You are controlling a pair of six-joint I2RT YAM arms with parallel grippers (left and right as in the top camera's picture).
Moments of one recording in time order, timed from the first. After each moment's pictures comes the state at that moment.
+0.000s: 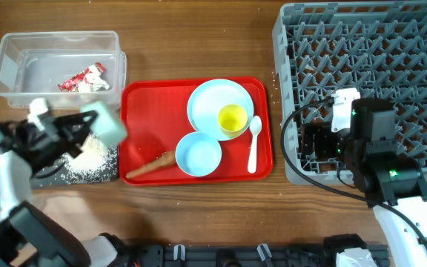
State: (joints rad) left arm 0.70 1.50 0.87 -0.80 1.48 -0.17; right arm 0.12 0.99 0.91 -0.80 -0.02 -0.01
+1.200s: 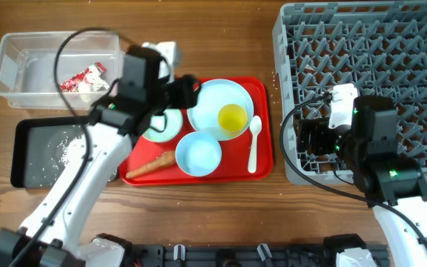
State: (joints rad) left arm -0.35 1.44 1.18 -0.50 0.24 -0.37; right arm 0.12 0.99 0.91 -0.74 -0.13 0.02
